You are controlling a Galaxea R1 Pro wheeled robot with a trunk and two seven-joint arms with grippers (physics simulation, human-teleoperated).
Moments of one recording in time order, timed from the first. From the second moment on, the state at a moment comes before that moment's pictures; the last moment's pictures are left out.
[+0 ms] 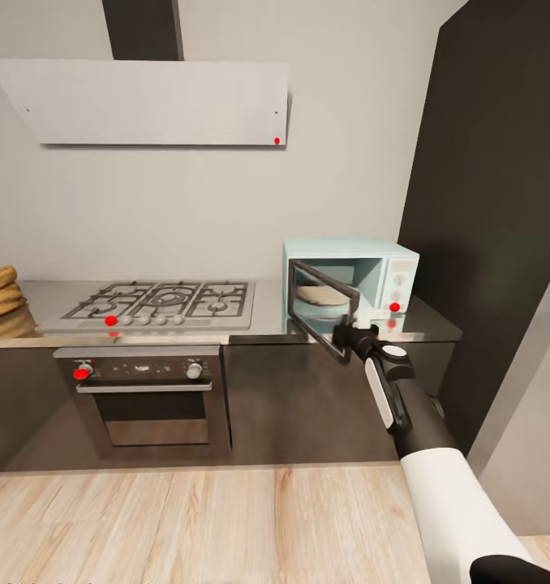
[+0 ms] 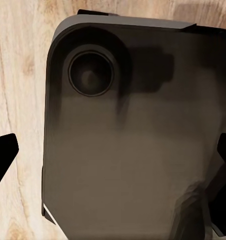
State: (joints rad) left arm 0.00 -0.02 0.02 -0.04 0.11 -0.04 0.00; right arm -0.80 0.09 -0.01 -1.12 0.02 0.44 0.06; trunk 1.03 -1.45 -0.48
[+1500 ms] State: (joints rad) left arm 0.00 -0.02 0.02 -0.04 0.11 -0.04 0.00; right arm -0.80 0.07 -0.01 -1.13 0.05 0.45 0.25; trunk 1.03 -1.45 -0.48
